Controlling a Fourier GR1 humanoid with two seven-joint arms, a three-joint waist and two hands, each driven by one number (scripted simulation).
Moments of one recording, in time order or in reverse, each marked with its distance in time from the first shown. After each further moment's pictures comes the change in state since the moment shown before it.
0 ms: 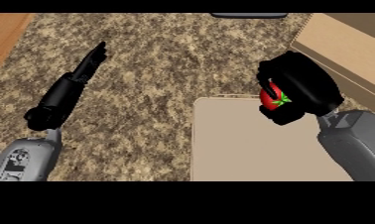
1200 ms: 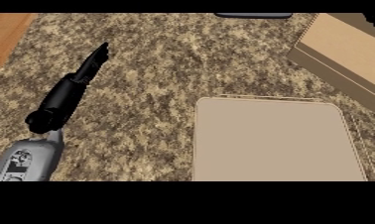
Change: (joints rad) left arm 0.005 -0.023 0.010 -0.011 -0.025 -0.024 -0.013; right arm -0.370 -0.154 -0.567 0.685 -0.093 -0.067 -0.056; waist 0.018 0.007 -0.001
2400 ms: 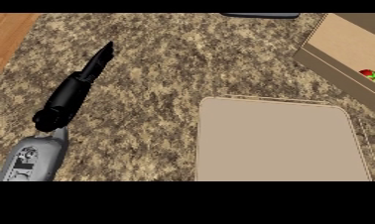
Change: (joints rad) left arm -0.019 -0.021 -0.005 0.018 -0.019 -0.011 -0.015; right arm -0.139 -0.183 0.058 0.659 0.116 0.333 -0.539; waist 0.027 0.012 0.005
